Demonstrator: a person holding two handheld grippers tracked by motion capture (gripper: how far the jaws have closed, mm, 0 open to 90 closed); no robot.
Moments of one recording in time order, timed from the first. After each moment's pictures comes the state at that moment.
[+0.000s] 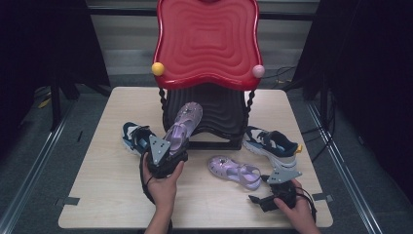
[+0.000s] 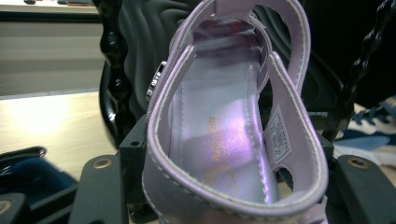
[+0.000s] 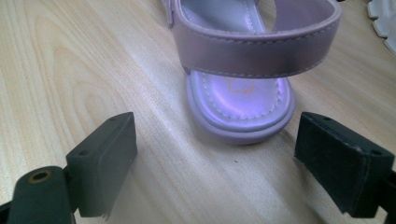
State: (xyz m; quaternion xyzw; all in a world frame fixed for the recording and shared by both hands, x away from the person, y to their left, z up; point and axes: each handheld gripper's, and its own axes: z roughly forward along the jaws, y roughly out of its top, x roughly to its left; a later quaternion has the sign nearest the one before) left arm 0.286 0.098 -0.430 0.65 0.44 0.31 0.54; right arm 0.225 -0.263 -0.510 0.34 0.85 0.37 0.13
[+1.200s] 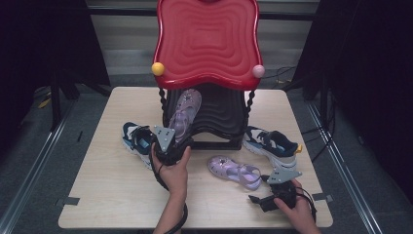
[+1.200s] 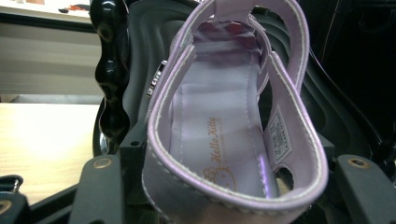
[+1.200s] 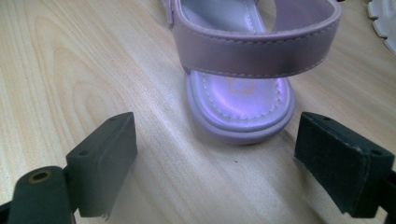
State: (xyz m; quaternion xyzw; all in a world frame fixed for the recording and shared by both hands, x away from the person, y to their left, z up) left arm 0.318 0.076 -0.431 0.59 0.48 0.33 0.56; right arm 0.225 -0.263 -0.510 0.34 0.85 0.37 0.13
